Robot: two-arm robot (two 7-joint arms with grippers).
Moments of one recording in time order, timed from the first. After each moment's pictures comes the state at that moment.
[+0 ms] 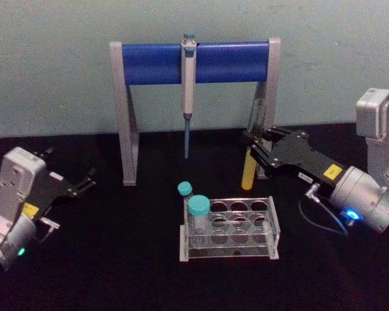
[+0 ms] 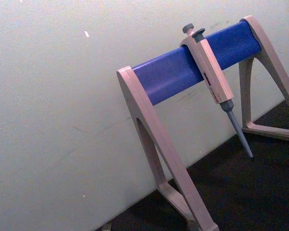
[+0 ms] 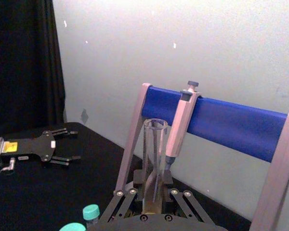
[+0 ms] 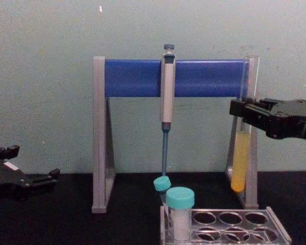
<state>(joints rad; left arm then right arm) -0.20 0.60 0.45 -1.41 -0.25 -0.12 0.03 0.26 0.49 -0.37 -1.54 0.51 -0.05 0.51</state>
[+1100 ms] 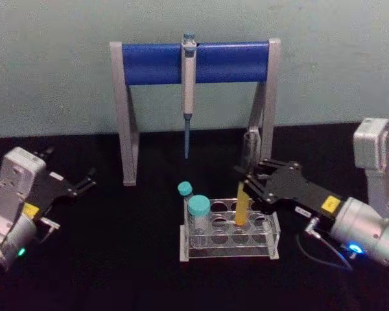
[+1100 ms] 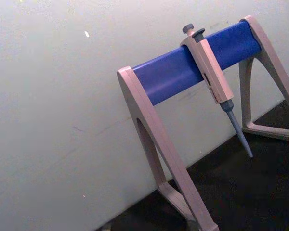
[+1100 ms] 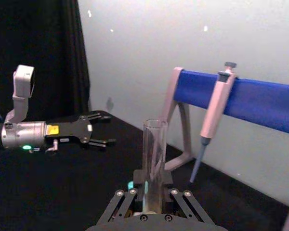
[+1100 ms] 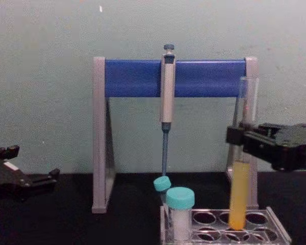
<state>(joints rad) -0.20 0.60 0.45 -1.41 -0.25 -0.12 0.03 0.13 0.55 -0.36 -1.68 0.53 0.00 0.52</state>
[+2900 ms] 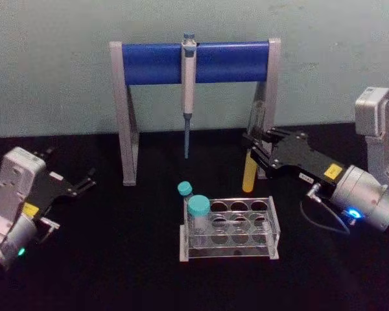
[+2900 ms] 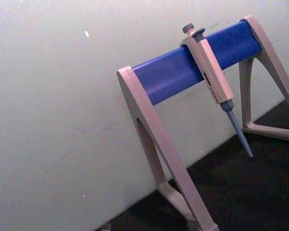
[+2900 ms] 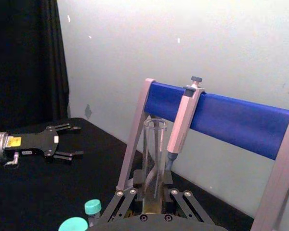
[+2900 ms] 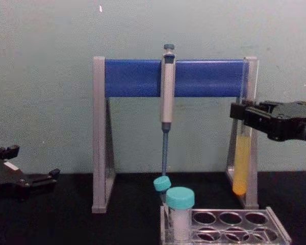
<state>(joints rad) -0.20 0.60 0.45 -1.41 -0.25 -0.12 0.03 0.28 0.51 -0.38 -1.53 0.52 -0.03 0.53</state>
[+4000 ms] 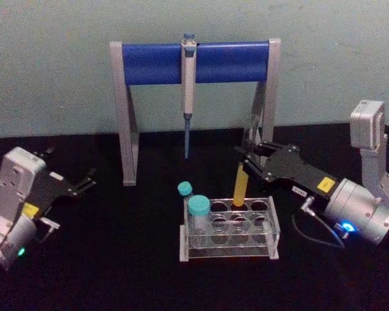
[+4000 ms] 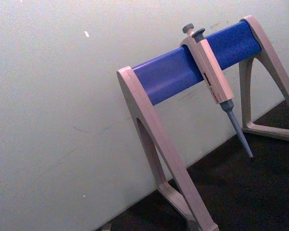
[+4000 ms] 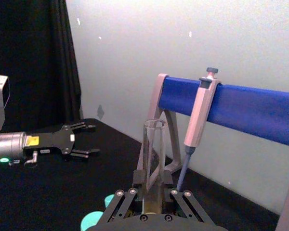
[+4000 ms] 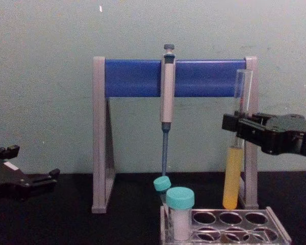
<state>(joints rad) -0.20 0.60 0.45 -1.41 -0.25 -0.12 0.03 0.25 0.50 -0.39 -1.53 0.56 -0.04 0.55</state>
